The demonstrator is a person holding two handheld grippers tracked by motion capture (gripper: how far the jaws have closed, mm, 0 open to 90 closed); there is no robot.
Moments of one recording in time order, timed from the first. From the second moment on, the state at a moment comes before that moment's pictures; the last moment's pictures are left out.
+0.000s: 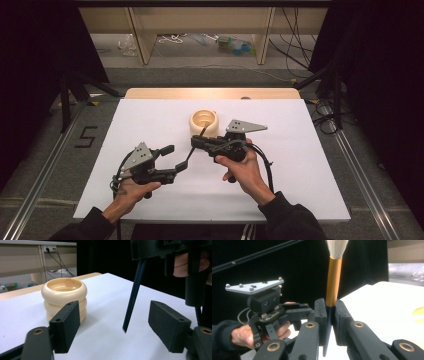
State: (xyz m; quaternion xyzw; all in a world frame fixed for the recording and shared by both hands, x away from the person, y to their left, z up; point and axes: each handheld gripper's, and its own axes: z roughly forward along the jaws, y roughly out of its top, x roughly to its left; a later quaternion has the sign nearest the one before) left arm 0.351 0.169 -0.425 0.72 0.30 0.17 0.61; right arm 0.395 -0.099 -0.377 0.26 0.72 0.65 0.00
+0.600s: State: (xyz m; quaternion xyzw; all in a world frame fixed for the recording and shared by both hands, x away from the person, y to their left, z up) left arm 0.355 0.185 -0.431 0.72 0.32 0.19 0.58; right arm 0.403 -0.113 -0.371 0.26 0.74 0.62 0.07
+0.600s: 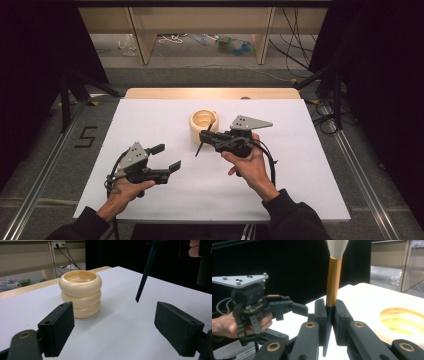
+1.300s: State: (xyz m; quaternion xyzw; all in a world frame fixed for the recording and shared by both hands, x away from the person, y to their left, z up) left arm 0.354 0.201 -0.435 0.73 0.32 0.21 0.57; right arm 0.419 -0.131 -0.362 0.27 0.74 0.61 0.11
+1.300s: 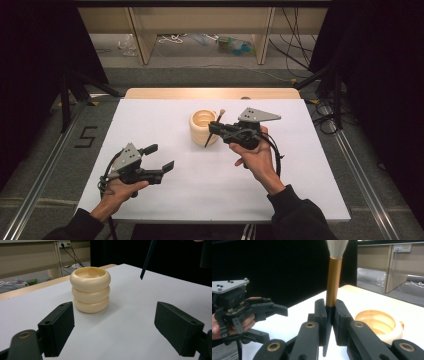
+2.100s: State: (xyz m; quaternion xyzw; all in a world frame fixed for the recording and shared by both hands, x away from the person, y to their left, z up) left arm 0.347 0.206 -0.437 0.73 0.31 0.22 0.57; right arm 0.449 -0.130 -0.350 0.29 0.73 0.60 0.13
